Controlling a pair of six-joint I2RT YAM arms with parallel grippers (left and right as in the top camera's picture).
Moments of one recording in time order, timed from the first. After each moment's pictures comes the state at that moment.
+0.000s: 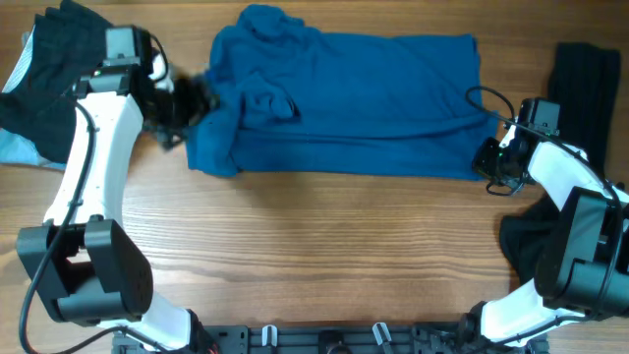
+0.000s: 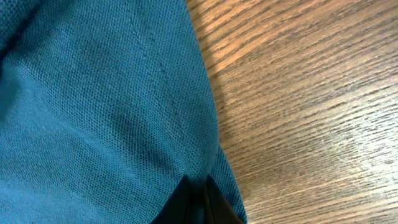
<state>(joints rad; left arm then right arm) 0.07 1.76 1.49 -1.02 0.31 -0.54 -0.27 1.78 0.97 -0.51 -0.09 0.26</state>
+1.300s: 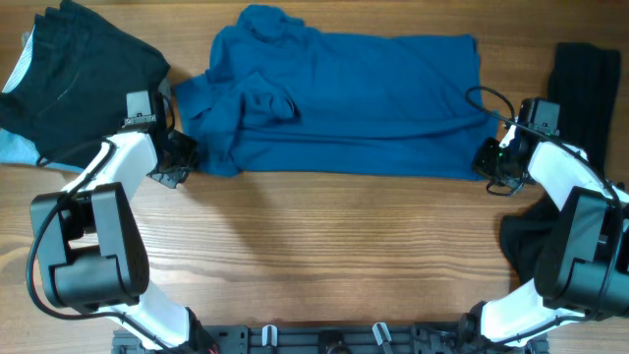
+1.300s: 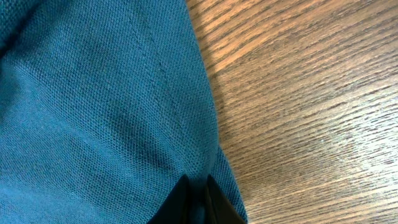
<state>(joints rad) 0.14 1.84 1.05 -0.55 0.08 -0.93 -0.27 1.78 0.97 -0.51 -0.09 0.26</state>
